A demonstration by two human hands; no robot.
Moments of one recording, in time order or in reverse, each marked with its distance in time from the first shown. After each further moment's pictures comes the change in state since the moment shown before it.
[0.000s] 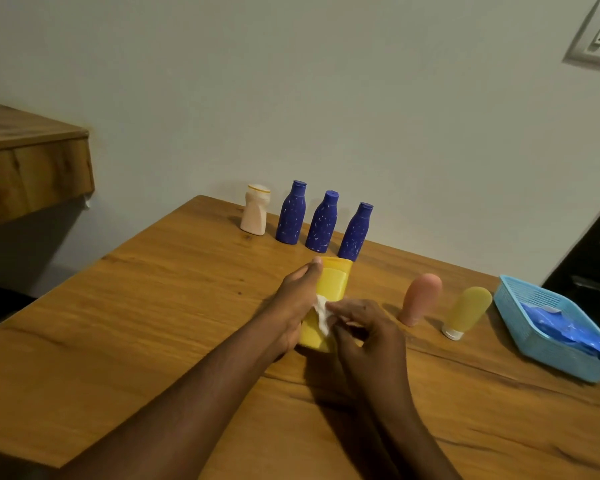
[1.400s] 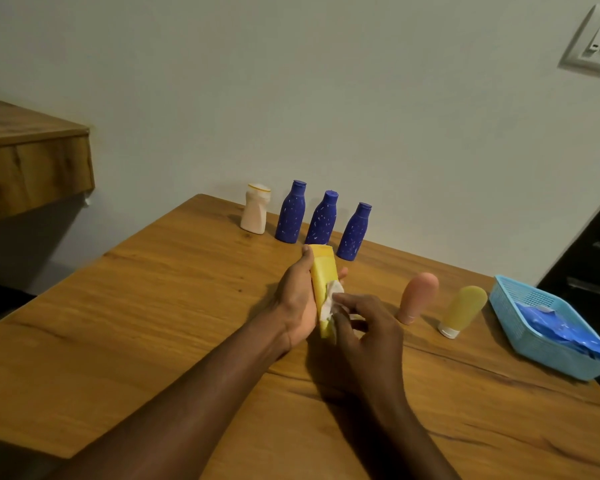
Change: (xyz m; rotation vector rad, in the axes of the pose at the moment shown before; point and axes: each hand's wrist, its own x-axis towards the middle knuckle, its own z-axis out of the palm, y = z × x) left_hand -0.013 0.008 0.005 -0.403 -0.087 -0.026; right_hand 0.003 0.002 0.004 -0.086 0.066 -0.016
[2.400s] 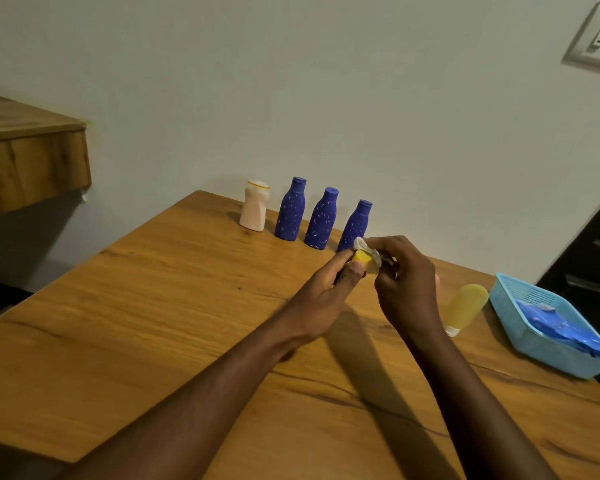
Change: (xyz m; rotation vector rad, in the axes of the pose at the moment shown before) left_hand -0.019 -0.006 0.008 0.780 -0.327 0.437; right_hand 0.075 -0.005 -0.036 -0.120 0.052 -0.191
